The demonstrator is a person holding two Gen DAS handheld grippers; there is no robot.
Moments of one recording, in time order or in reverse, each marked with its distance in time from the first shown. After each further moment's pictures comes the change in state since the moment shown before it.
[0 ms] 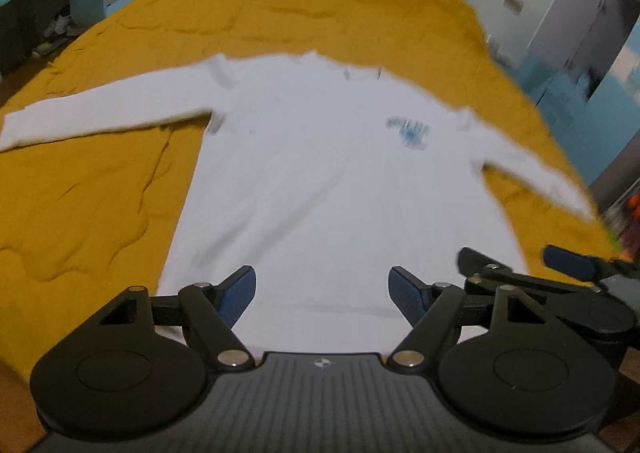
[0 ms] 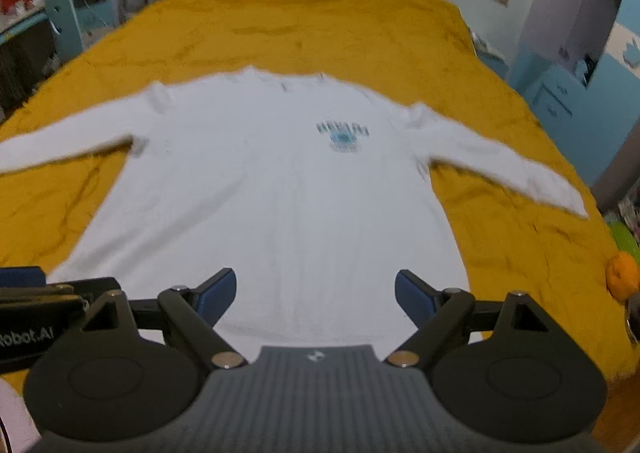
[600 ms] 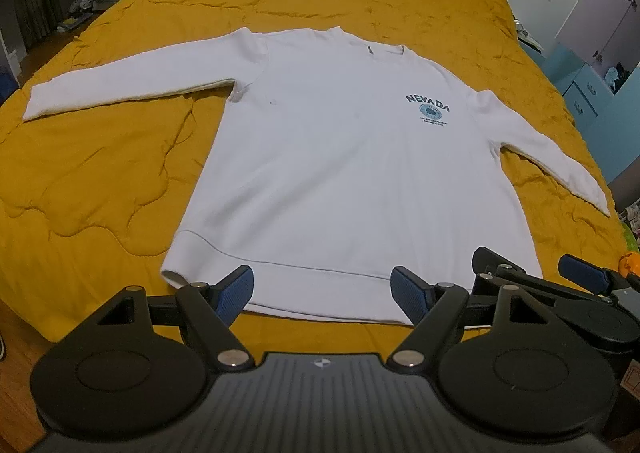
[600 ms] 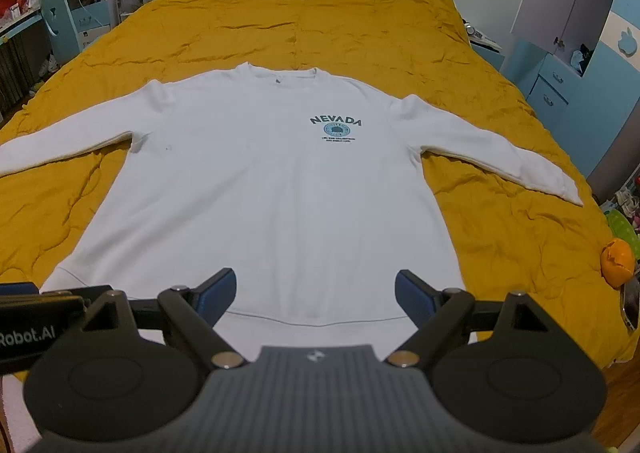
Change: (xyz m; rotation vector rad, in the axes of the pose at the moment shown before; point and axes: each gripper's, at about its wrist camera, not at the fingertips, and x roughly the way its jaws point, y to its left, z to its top) left arm -0.009 -0.023 -0.009 -0.022 0.108 0.115; right arm -0.012 -0.012 -0.009 0.045 0.098 -0.042
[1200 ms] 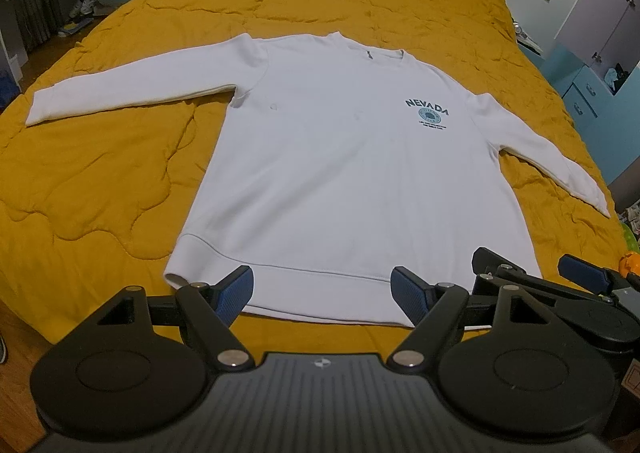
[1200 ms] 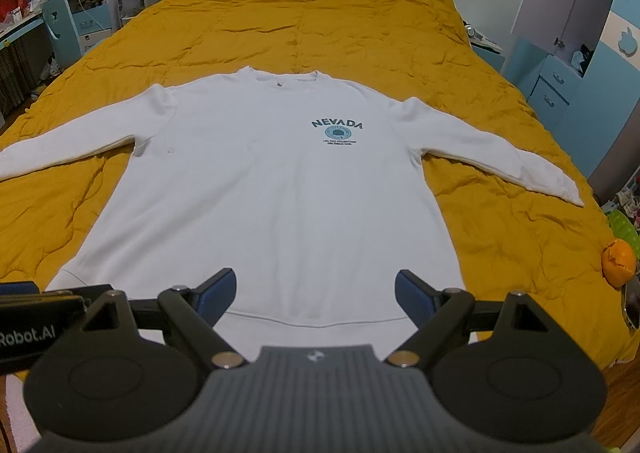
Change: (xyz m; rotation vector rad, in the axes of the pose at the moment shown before) left arm -0.003 0.000 0.000 0.002 -0.011 0.001; right arm -0.003 -0.001 -0.002 0.003 -0.013 0.004
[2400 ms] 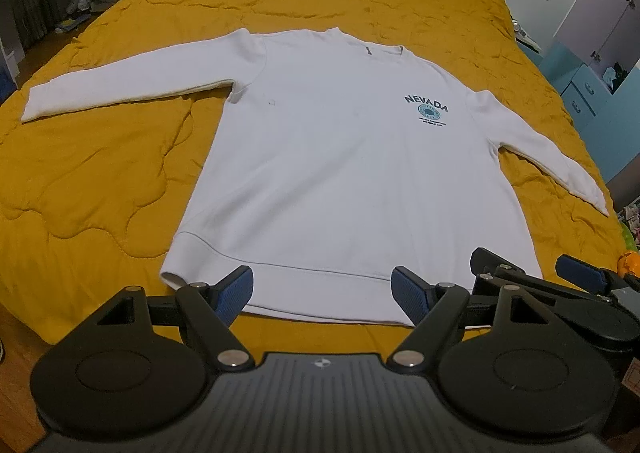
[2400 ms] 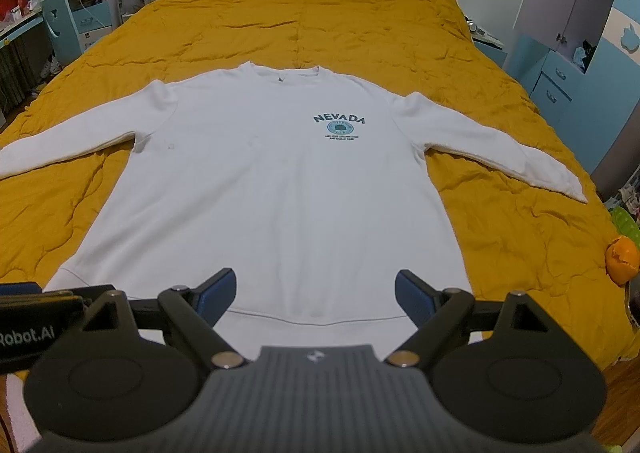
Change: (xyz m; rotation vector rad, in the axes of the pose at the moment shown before) left arm 0.005 0.003 0.000 -0.003 0.011 -0.012; right arm 0.008 -0.001 0.000 0.003 0.013 0.007
